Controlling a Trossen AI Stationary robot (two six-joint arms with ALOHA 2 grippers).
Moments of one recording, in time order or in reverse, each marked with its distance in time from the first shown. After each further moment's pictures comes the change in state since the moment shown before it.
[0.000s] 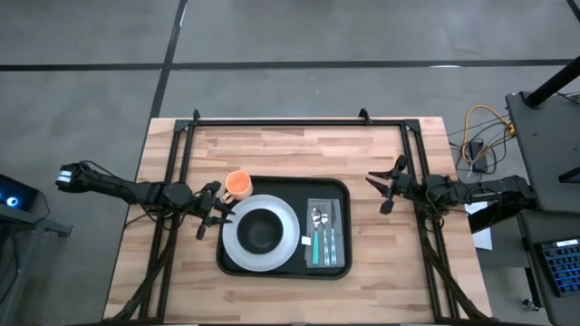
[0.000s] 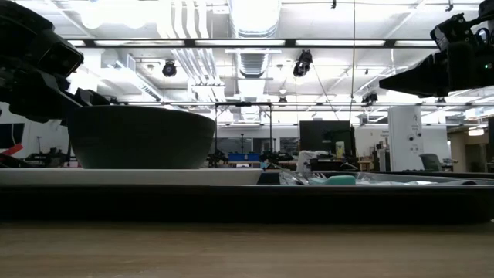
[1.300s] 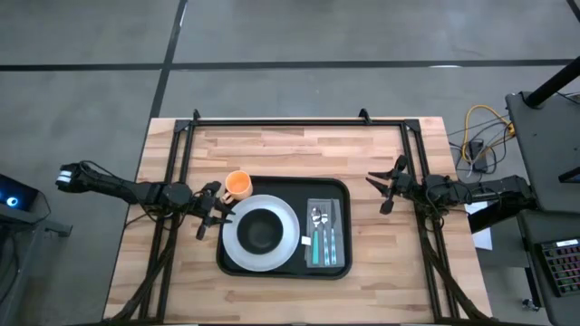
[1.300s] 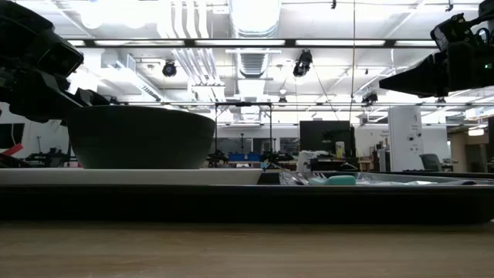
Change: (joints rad) left arm 0.000 0.000 0.000 0.000 0.000 0.000; right arm 0.000 0.001 0.000 0.000 0.000 0.000
